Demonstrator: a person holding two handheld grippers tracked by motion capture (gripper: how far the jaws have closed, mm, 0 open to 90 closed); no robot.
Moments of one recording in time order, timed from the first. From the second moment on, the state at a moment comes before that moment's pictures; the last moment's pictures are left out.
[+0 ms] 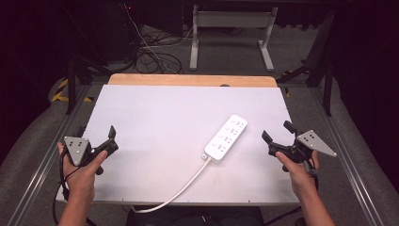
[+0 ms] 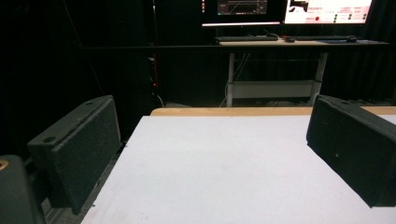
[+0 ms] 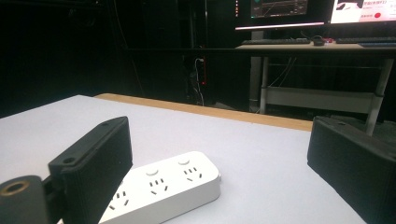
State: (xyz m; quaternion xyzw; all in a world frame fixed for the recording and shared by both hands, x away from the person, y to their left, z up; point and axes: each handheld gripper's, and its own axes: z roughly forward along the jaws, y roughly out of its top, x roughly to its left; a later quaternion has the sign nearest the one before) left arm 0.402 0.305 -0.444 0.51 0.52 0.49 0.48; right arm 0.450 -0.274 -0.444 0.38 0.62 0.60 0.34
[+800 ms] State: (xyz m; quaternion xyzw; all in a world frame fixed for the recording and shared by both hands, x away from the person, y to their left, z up) left arm 0.401 0.305 -0.444 0.51 0.51 0.49 0.48; right arm 0.449 -0.268 -0.443 0.37 0.63 0.59 0.34
